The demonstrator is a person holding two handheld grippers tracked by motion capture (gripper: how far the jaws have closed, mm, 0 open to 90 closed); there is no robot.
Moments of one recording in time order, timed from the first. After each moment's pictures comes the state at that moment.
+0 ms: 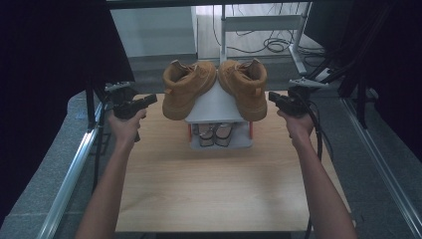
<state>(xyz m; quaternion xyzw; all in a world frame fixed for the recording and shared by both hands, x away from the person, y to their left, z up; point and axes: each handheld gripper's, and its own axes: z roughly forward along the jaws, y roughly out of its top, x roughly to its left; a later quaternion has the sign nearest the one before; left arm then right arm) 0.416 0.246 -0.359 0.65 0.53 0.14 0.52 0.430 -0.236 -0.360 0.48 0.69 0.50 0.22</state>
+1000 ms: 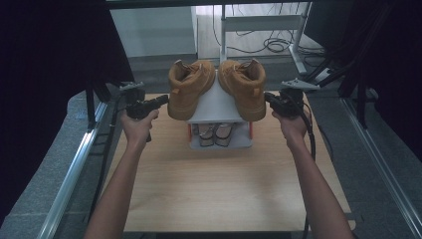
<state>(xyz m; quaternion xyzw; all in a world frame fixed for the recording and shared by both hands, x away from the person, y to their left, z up) 0.417 0.214 -0.360 0.66 0.52 0.13 0.52 0.425 -0.218 -0.360 0.47 0.69 0.49 0.25</state>
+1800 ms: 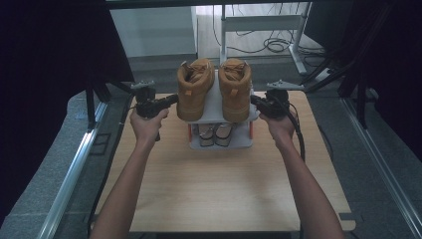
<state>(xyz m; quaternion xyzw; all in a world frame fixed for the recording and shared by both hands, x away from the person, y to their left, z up) 0.418 0.188 -0.356 0.67 0.51 0.13 0.52 0.433 -0.186 -0.370 0.45 0.71 0.49 0.21</state>
